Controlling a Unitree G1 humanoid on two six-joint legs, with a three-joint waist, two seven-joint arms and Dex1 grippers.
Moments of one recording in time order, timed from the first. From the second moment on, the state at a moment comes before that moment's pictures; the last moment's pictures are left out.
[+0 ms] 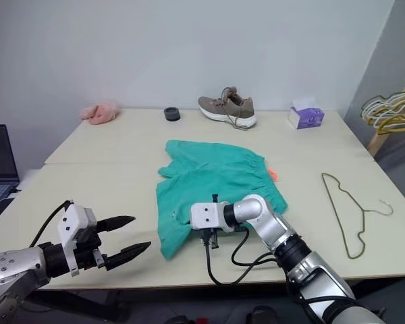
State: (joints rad) left arm 0.31 0.79 0.36 -0.50 -0.55 0.52 -0.92; right arm -0.62 -0.19 0.55 0.31 -0.14 -0.04 1.09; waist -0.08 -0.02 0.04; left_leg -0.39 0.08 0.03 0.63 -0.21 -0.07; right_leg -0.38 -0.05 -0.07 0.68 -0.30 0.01
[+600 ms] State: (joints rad) left arm 0.23 0.78 0.18 -0.53 -0.51 0.54 -0.89; right arm -0.51 -0.47 0.54 -0.12 0.06 0.17 1.36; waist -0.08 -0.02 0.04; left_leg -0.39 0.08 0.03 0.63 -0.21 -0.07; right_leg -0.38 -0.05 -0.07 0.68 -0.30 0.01
